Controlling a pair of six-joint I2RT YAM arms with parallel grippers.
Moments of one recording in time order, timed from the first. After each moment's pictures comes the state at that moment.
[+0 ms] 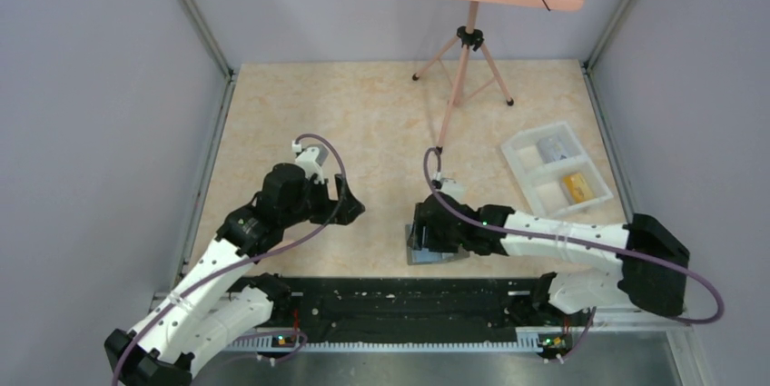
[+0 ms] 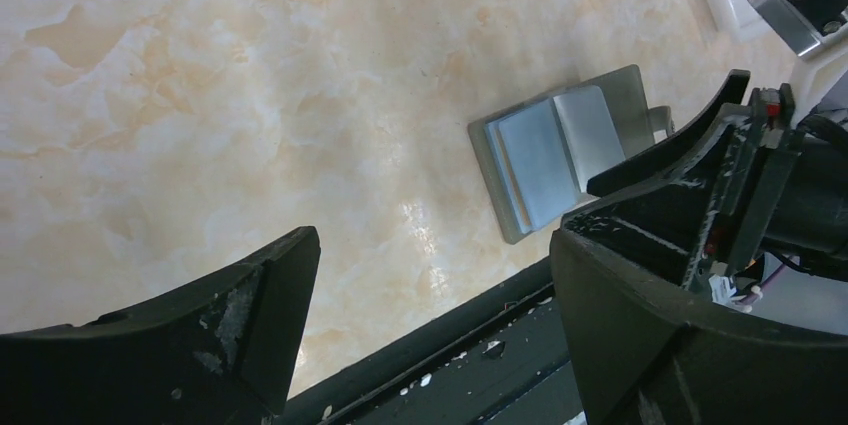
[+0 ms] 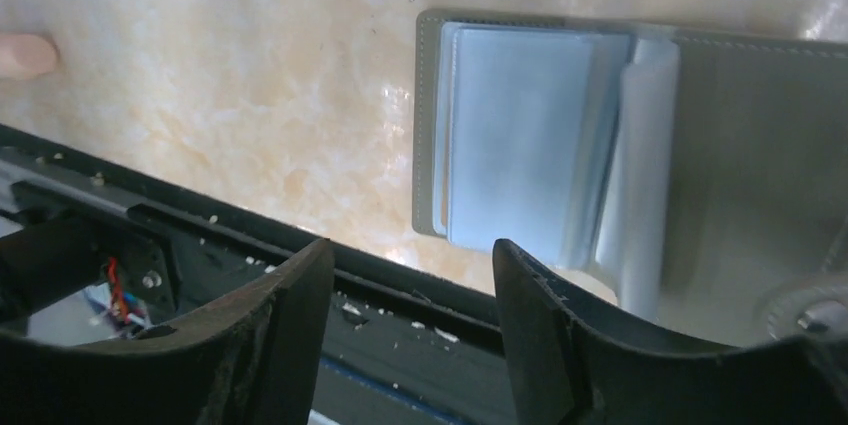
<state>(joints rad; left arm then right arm) -0.55 0.75 0.71 -0.56 0.16 -0.51 1.09 1.22 0.72 -0.43 0.17 1.05</state>
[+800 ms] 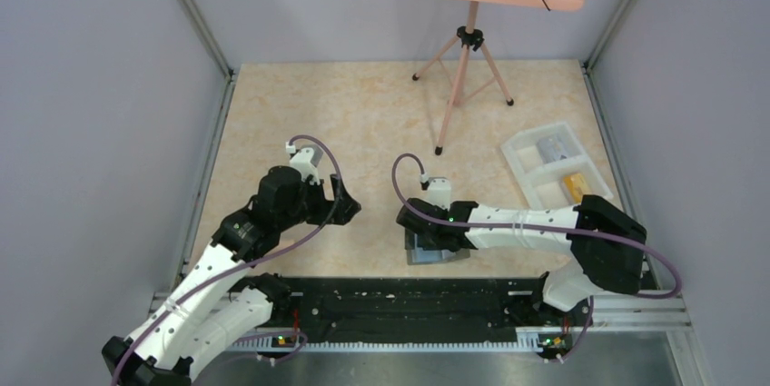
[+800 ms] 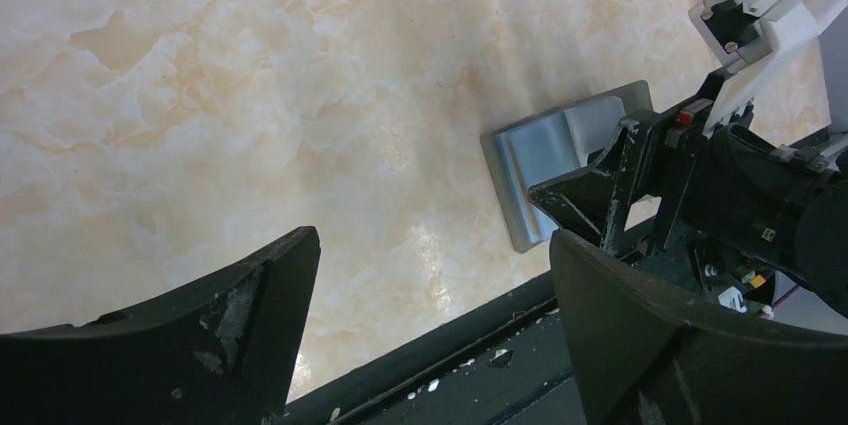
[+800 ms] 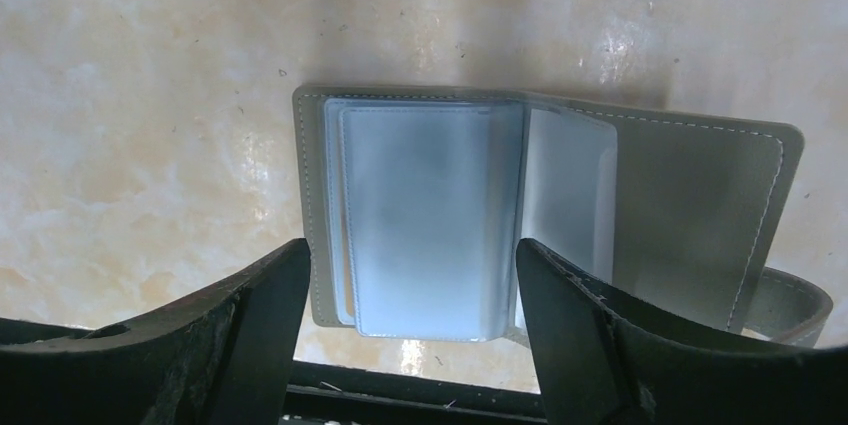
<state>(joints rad) -0.55 0.71 0.71 -0.58 0.11 -0.51 1.15 1.50 0.88 -0.56 0.42 1.03</state>
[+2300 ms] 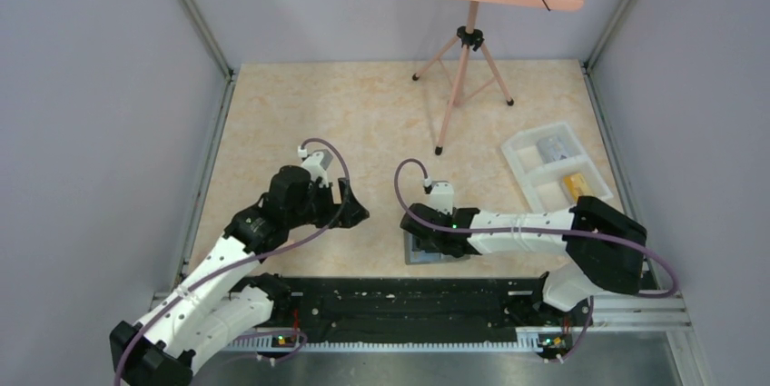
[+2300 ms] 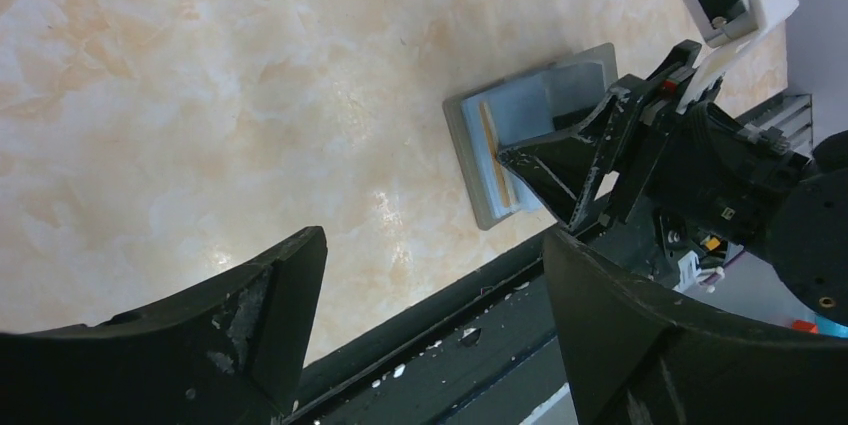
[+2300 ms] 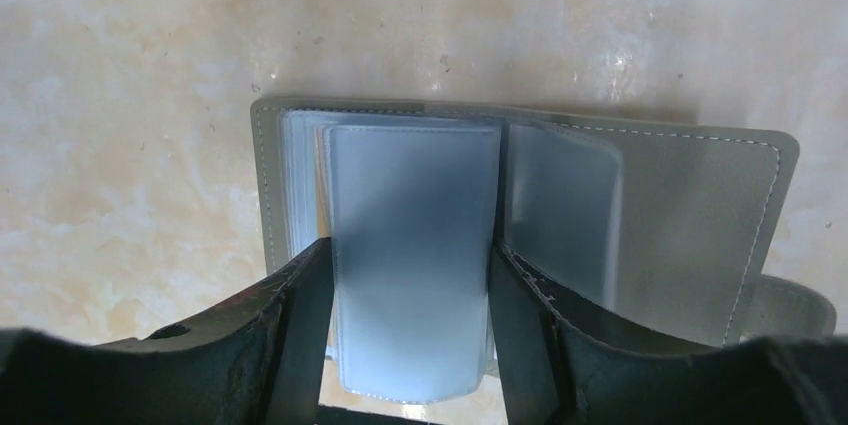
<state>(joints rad) -0.54 0.77 0.66 -0.53 0.21 -0.57 1.15 1.53 0.81 -0.44 0.45 1.01</state>
